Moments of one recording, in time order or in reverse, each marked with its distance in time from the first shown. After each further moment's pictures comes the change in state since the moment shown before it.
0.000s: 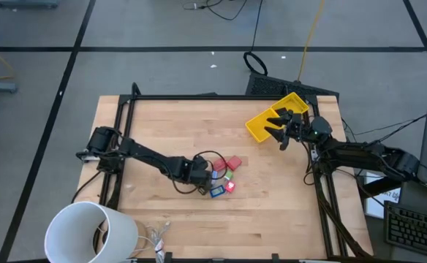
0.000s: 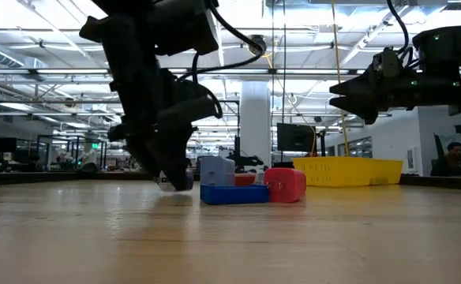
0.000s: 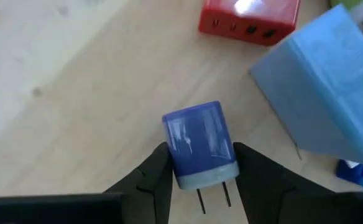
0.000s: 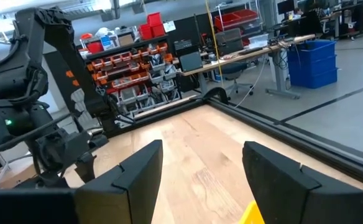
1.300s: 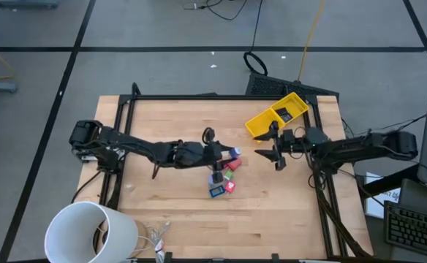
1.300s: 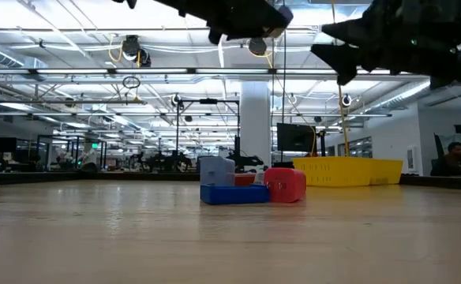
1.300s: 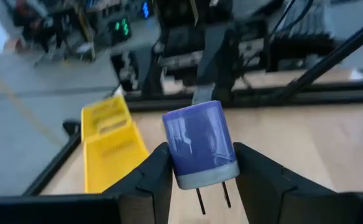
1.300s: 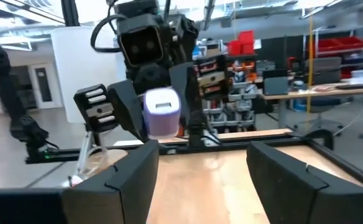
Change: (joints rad) left arm 0.075 -0.199 -0.001 0.858 -0.029 1.011; right arm 0.531 0.084 0.155 0.055 0.183 -0.123
